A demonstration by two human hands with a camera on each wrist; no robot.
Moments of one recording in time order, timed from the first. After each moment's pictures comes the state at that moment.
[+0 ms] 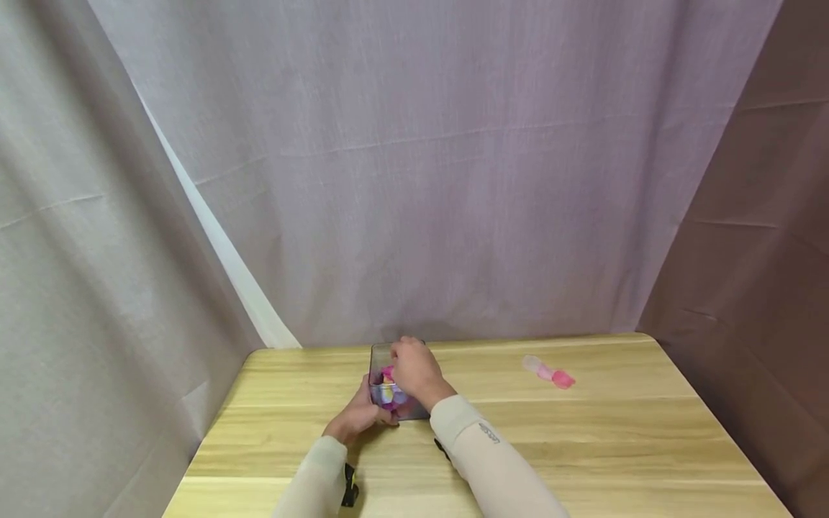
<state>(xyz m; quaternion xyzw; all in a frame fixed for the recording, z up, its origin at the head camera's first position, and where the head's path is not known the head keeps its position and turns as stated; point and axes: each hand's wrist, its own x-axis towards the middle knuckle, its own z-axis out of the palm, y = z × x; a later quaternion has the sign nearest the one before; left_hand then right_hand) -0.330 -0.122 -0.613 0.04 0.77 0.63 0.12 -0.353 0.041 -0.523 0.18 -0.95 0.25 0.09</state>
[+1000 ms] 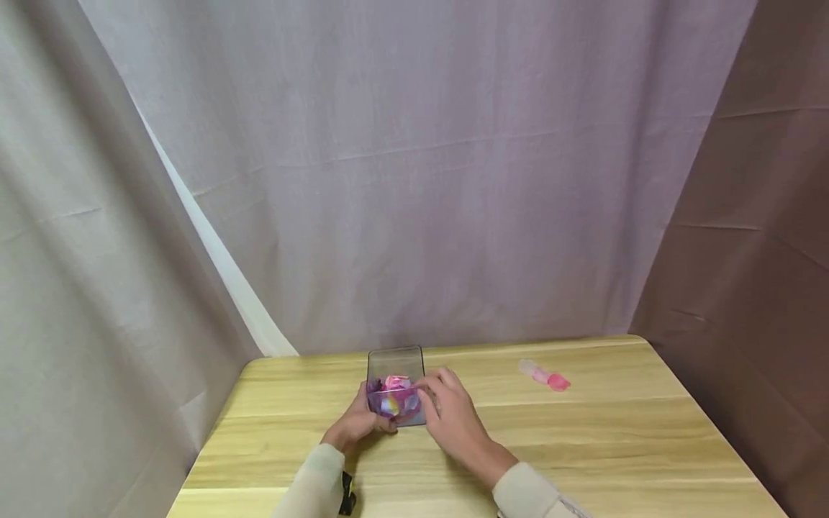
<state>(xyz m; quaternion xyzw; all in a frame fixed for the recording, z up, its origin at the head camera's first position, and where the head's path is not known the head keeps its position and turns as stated) -0.332 -0.122 -0.620 0.04 0.76 0.64 0.11 -0.270 0.103 -0.537 0.24 -0.86 0.36 0.29</state>
